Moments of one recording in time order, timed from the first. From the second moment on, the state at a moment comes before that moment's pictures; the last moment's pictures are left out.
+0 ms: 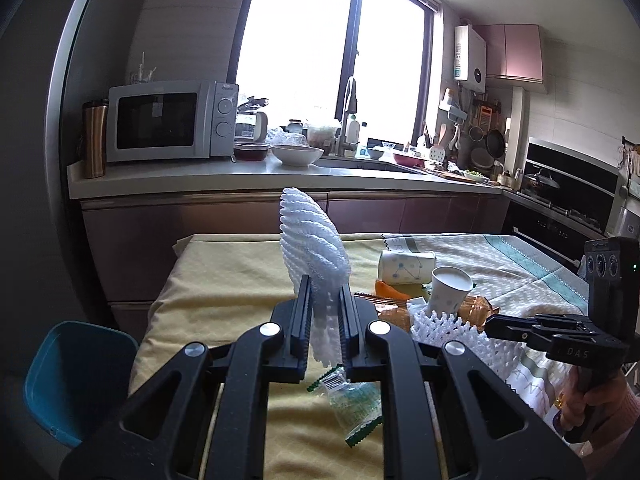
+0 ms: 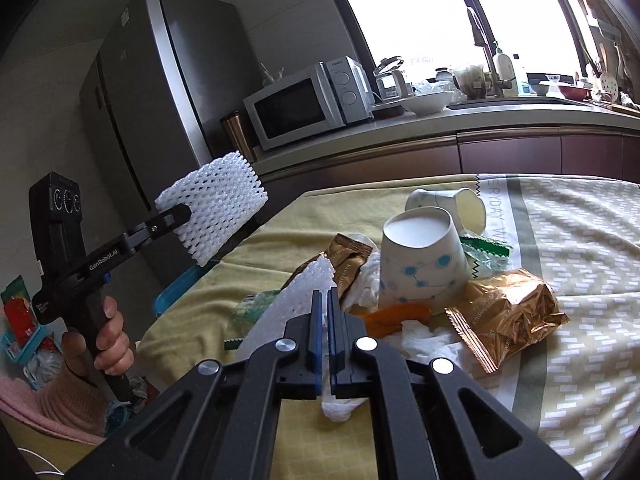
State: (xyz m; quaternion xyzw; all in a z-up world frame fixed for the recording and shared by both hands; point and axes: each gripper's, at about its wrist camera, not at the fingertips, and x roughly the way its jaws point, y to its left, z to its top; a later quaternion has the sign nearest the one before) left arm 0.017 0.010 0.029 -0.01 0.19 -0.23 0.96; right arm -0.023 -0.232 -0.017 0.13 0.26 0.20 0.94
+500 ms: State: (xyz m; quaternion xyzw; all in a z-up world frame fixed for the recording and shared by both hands) left arm -0.006 0.071 0.036 -0.01 0.18 -0.15 0.97; right arm -0.007 -0.192 0.048 0.08 0.19 0.25 0.95
